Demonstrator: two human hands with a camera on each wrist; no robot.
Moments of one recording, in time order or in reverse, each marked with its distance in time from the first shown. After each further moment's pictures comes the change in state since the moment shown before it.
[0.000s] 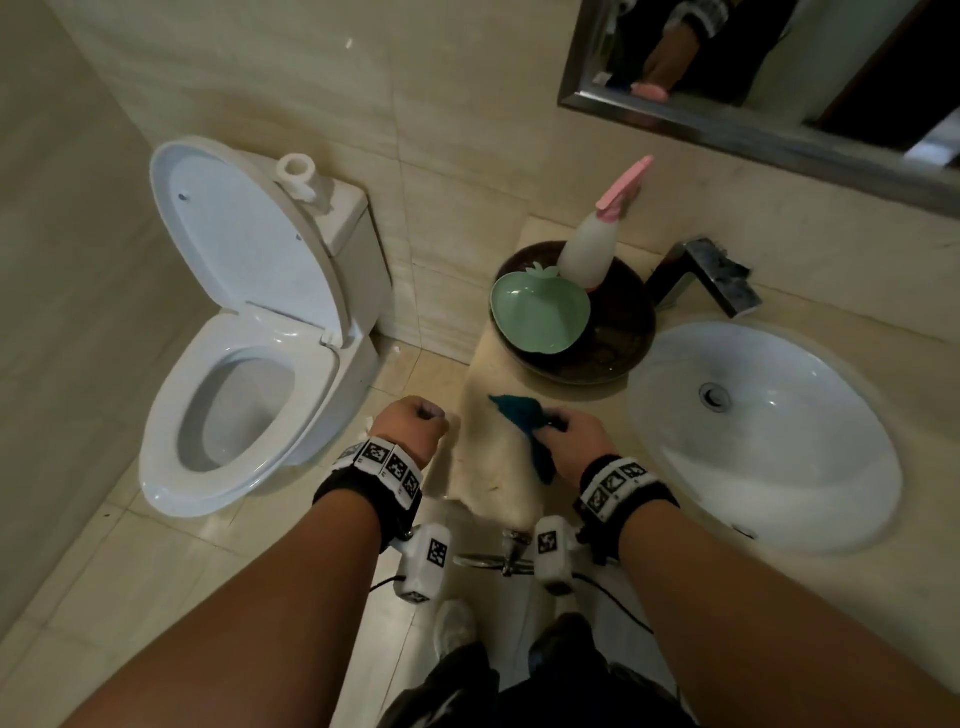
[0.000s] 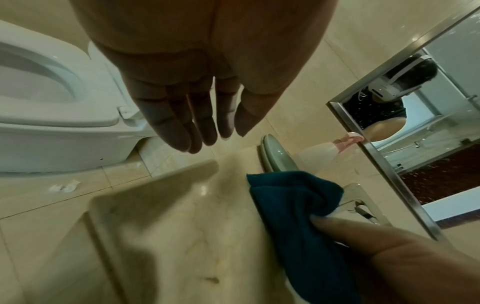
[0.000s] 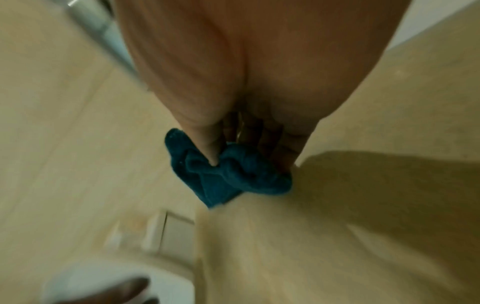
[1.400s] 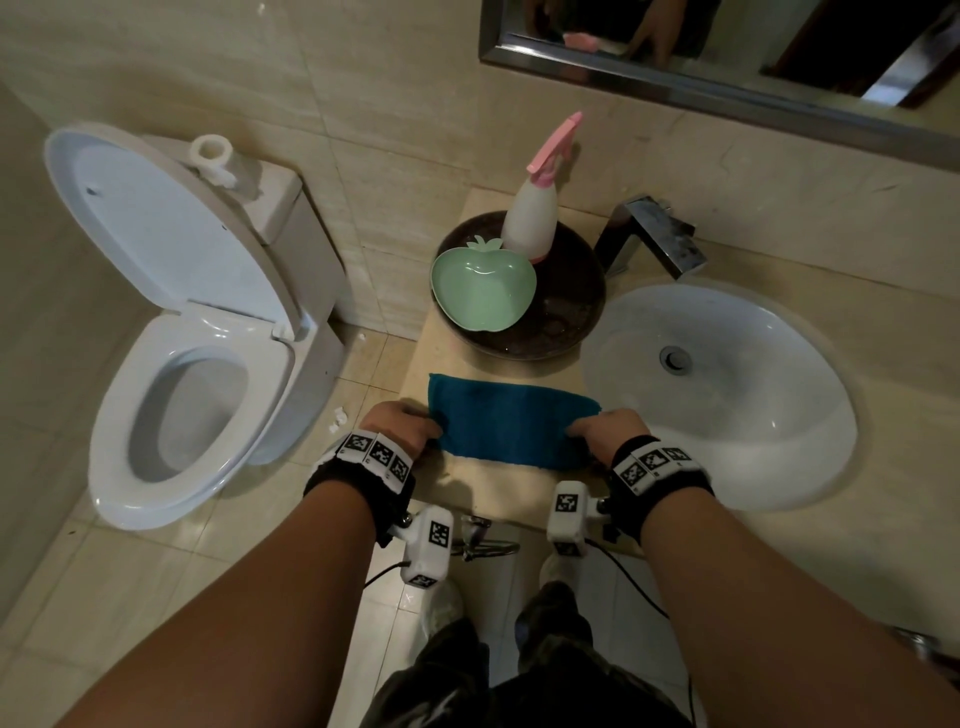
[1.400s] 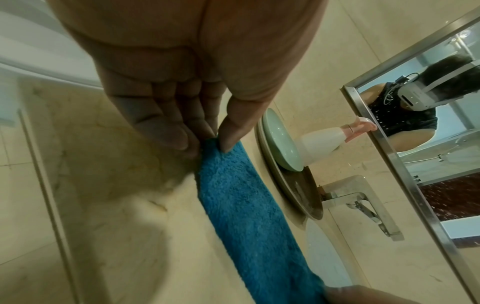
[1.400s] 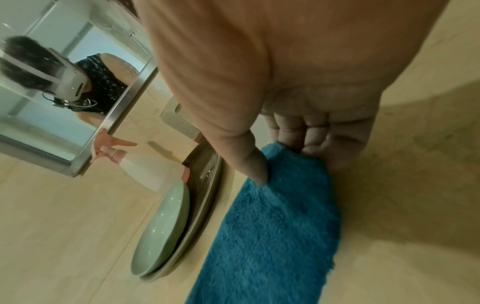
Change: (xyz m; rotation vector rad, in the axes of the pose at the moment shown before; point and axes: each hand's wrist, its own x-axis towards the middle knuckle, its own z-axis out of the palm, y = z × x) left_hand -0.006 0.026 0.053 -0.013 -0.122 -0.146; right_hand 0.011 0.062 -0.080 0.113 0.118 0.454
